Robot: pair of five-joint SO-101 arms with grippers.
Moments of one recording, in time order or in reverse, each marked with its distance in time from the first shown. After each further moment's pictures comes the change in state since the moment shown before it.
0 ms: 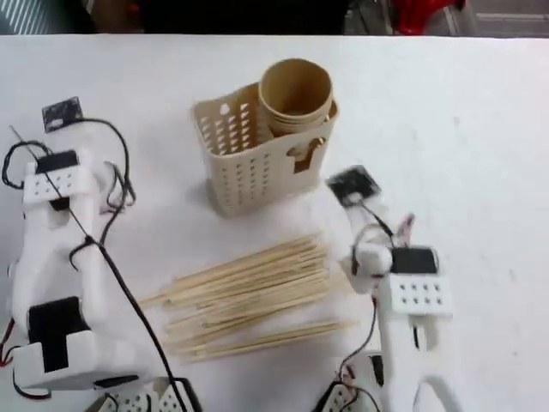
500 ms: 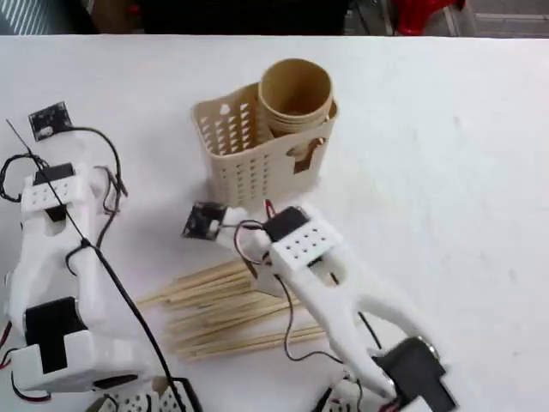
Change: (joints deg) left arm -2.6 0.1 4.5 -9.2 0.6; right arm -32.0 32.7 -16.8 -1.7 12.7
